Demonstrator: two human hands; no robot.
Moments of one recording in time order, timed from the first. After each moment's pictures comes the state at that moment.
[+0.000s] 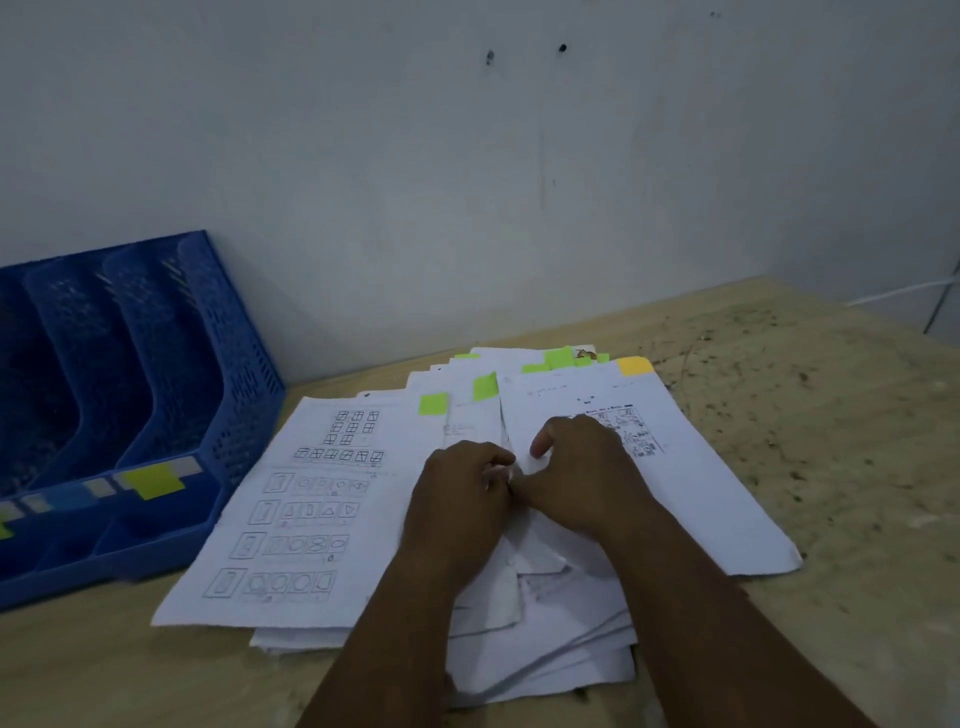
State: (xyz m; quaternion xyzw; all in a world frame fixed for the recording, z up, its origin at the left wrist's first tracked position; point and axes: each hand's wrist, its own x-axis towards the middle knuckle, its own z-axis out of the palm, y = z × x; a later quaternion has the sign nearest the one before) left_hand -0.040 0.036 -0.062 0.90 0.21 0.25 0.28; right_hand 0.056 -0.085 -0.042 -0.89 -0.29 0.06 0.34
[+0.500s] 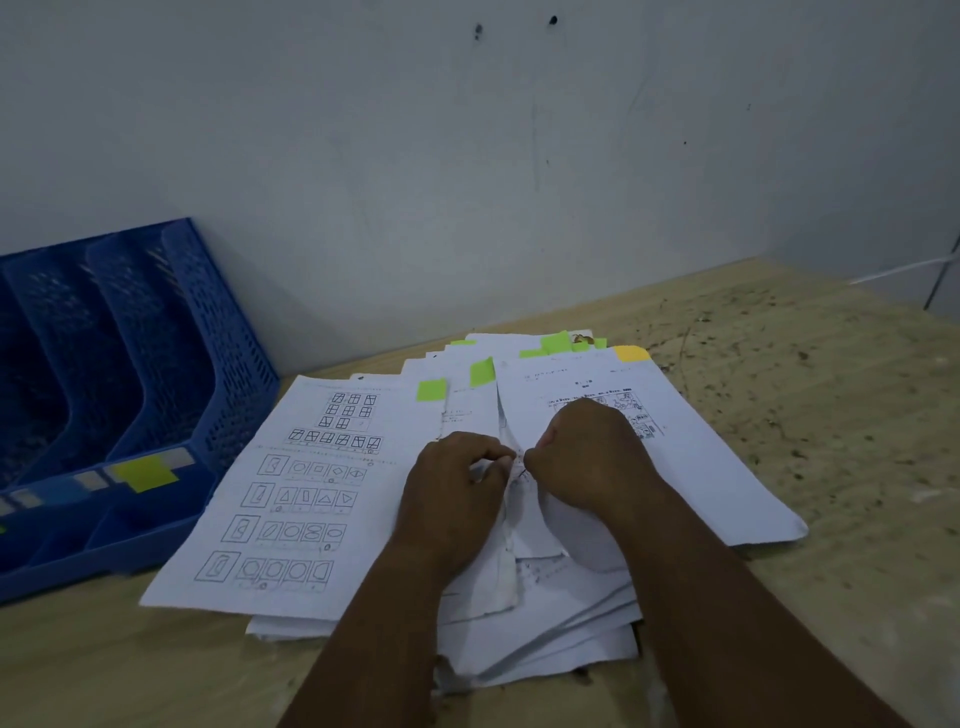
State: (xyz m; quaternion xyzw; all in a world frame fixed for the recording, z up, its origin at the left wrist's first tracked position) left_hand -0.043 0.046 -0.075 0.90 0.16 0.26 0.30; right_hand 0.068 -0.081 -0.048 -0.91 -0.26 0.05 0.32
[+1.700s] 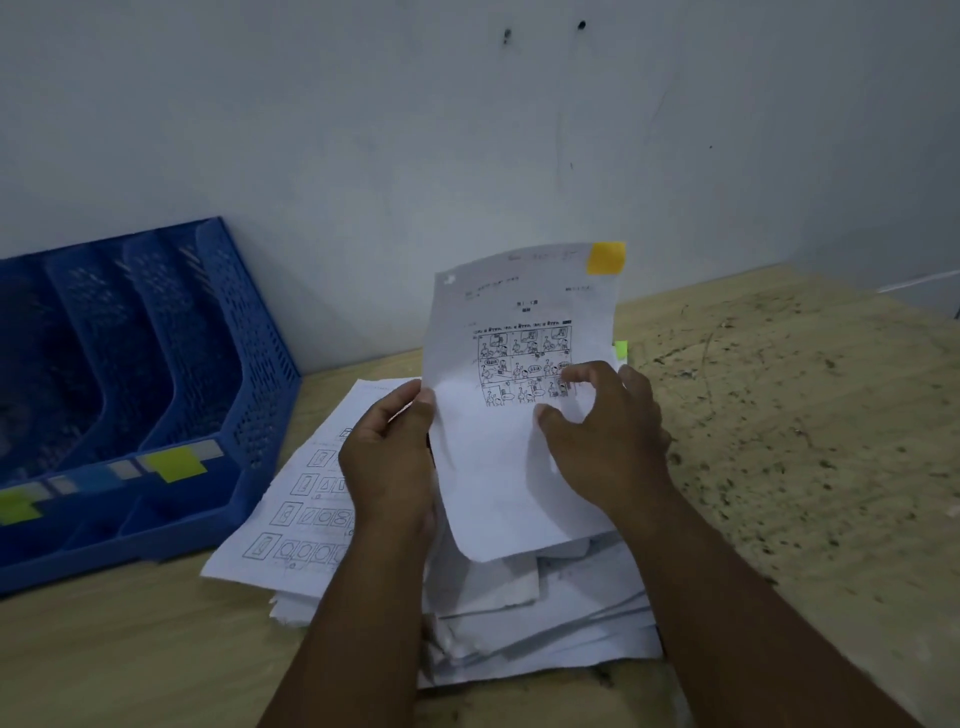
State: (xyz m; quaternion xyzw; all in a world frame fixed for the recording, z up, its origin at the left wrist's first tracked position) left_hand -0.061 0.054 -0.023 0.51 0.32 0.44 0.66; right_hand 0.049 -0.077 -0.032 -0.87 -0.18 -0.01 0.45
